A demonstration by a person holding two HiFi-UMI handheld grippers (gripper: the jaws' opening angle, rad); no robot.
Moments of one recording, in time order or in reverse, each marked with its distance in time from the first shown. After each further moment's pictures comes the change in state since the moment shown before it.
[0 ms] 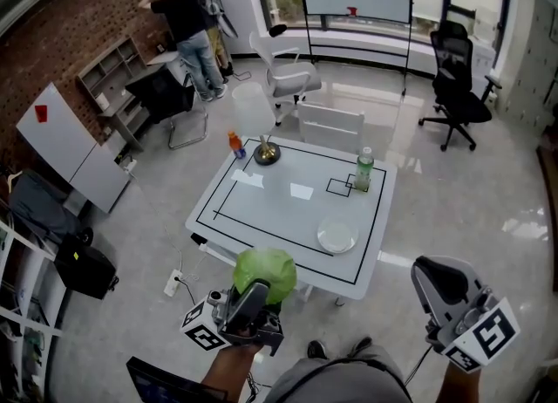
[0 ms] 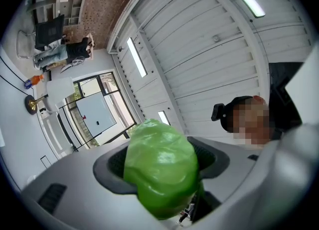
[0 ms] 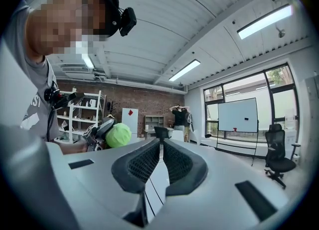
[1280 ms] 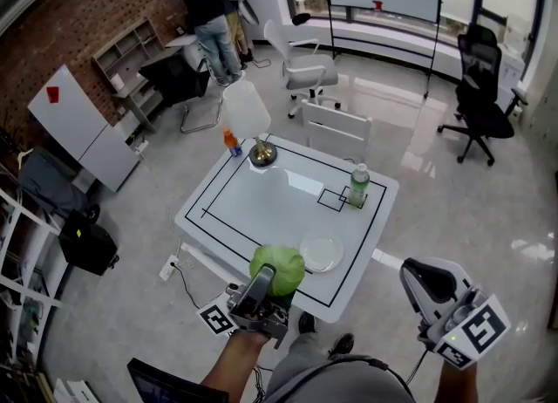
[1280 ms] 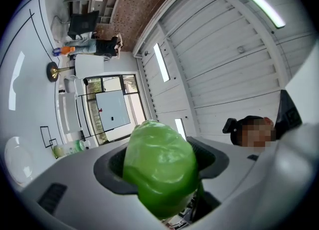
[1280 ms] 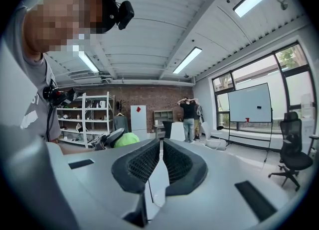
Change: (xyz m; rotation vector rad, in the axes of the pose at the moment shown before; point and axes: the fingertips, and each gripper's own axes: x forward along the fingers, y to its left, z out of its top) left arm 0.065 0.118 -0.081 -0.236 -0.144 0.135; right arm 0.030 -0.131 -0.040 0.046 0.064 0.169
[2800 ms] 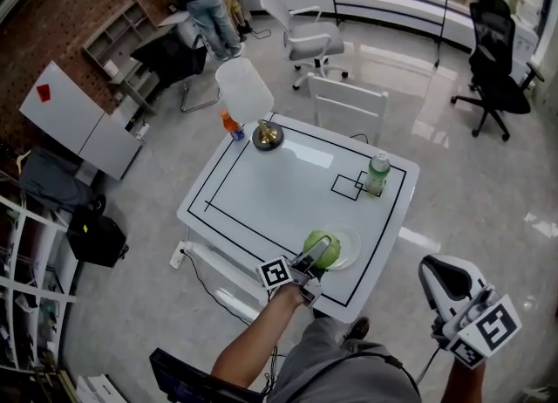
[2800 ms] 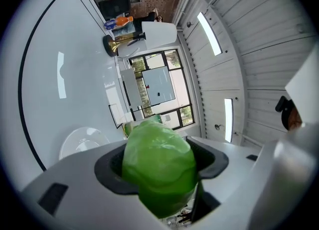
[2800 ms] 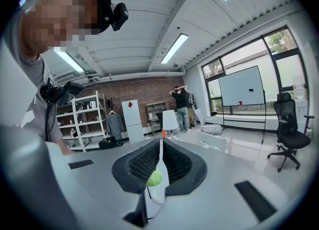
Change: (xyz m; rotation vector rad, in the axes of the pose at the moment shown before) left arm -0.042 0.280 -0.071 -0.212 0.274 0.467; right arm 0.047 -0.049 -0.050 0.145 0.090 -0.060
